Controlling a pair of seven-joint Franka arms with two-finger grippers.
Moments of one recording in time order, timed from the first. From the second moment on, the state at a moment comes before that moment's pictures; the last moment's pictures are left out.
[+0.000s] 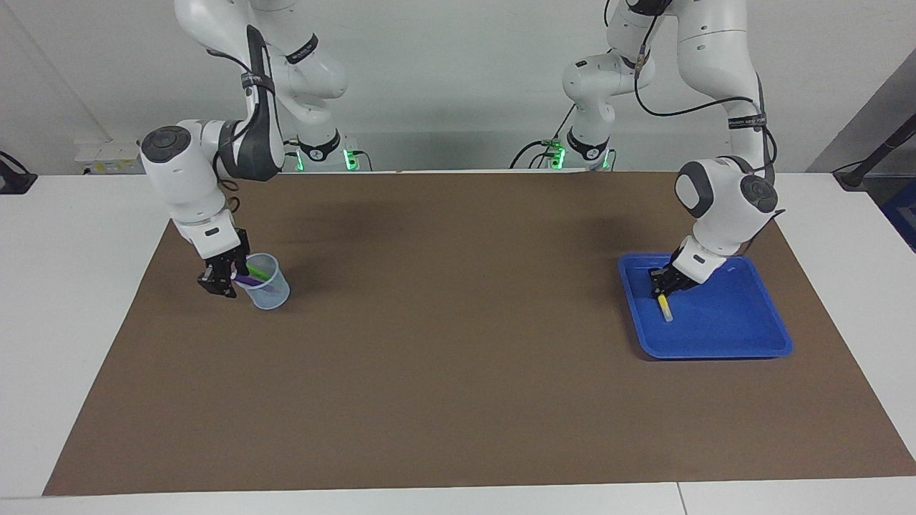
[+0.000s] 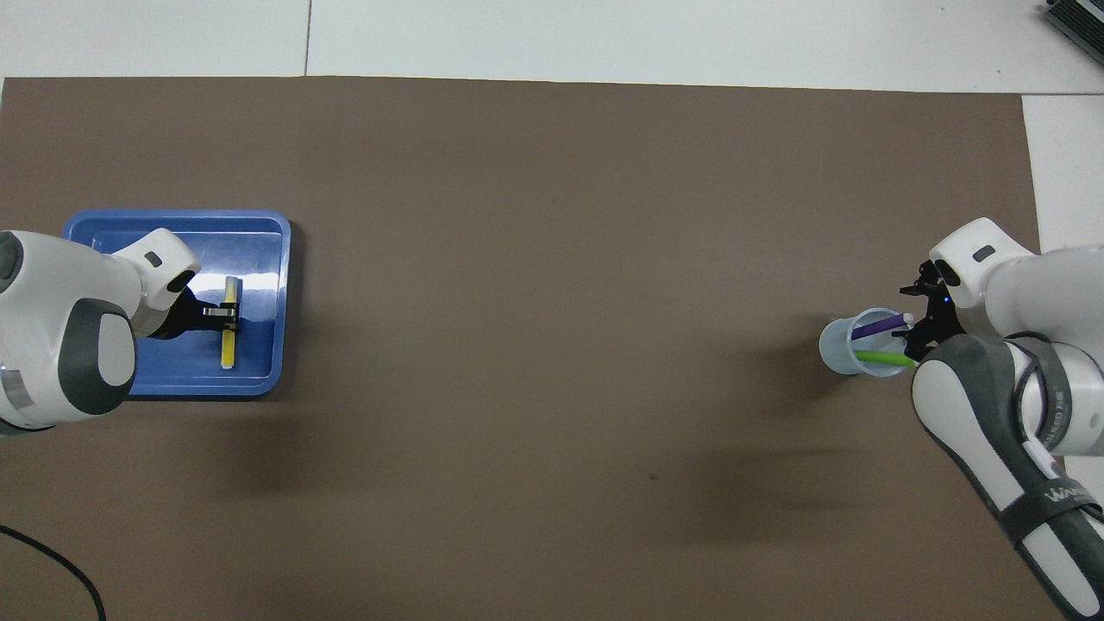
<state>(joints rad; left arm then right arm) 0.20 0.21 -0.16 -2.15 -0.09 2.35 0.16 -0.25 0.04 0.14 -2.19 -0.07 2.31 -1.35</state>
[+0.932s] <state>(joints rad) 0.21 0.19 -0.16 -2.02 -0.09 2.12 0.16 -0.26 0.04 0.14 -2.17 -0.07 2.22 -1.13</state>
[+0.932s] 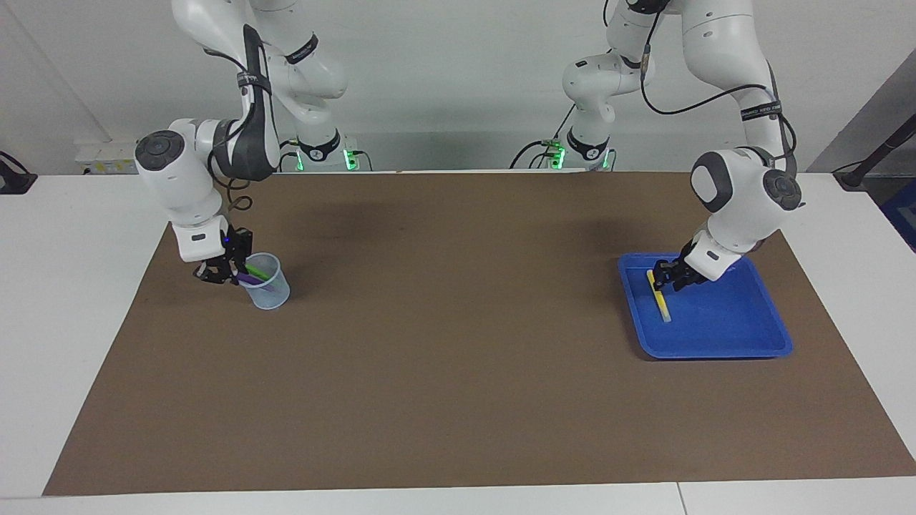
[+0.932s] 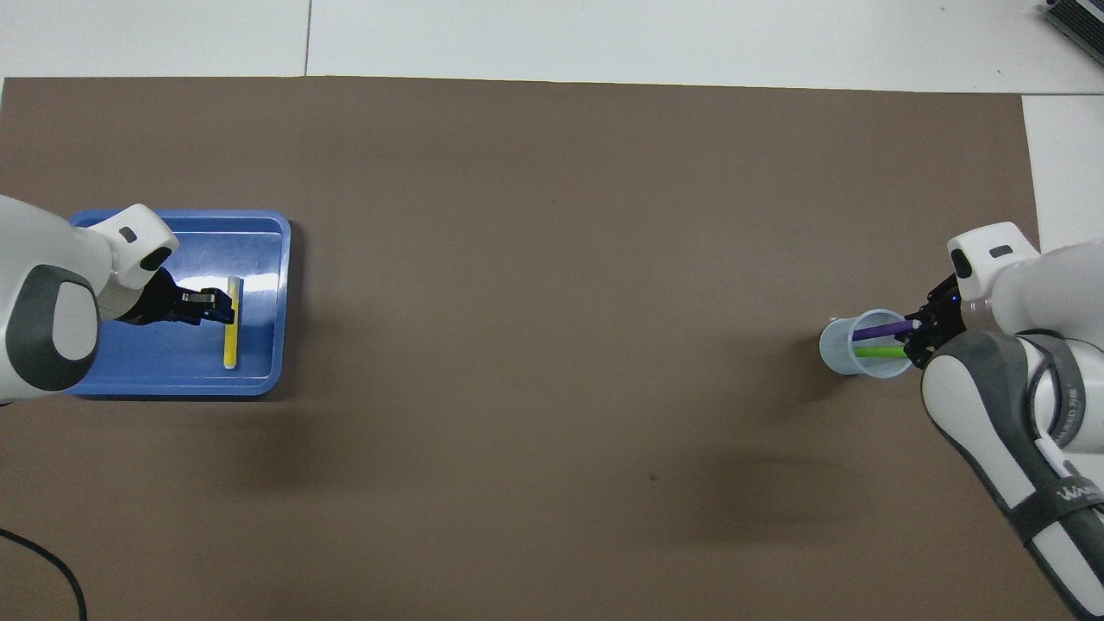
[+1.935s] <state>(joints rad) 0.20 0.00 -0.18 -1.95 -0.23 1.90 -0.12 -0.26 0.04 0.14 -2.15 -0.07 2.18 -1.11</state>
